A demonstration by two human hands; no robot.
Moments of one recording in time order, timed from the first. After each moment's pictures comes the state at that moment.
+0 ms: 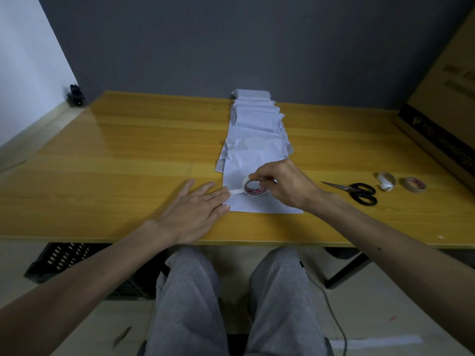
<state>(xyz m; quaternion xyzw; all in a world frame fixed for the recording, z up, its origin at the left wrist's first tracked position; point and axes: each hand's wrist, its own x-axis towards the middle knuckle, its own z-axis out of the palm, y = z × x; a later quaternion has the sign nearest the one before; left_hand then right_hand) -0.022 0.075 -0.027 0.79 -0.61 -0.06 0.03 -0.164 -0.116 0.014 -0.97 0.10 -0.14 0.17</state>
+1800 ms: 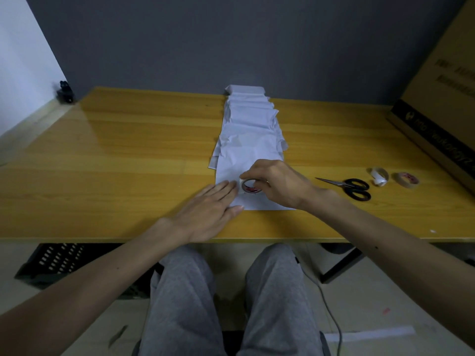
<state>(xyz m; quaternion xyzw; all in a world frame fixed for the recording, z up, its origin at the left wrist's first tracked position) -0.042 0.049 -0.038 0.76 -0.64 -0.07 0.03 -0.170 -0.115 0.013 -0.99 0.07 -0.09 0.12</state>
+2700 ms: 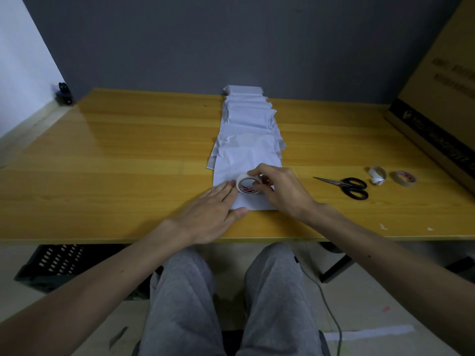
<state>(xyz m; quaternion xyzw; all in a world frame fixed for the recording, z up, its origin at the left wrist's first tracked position) -0.053 0.047 -0.030 0.77 -0.63 -0.10 0.05 -0.180 -0.114 -0.015 -0.93 0.13 -0.23 0.24</state>
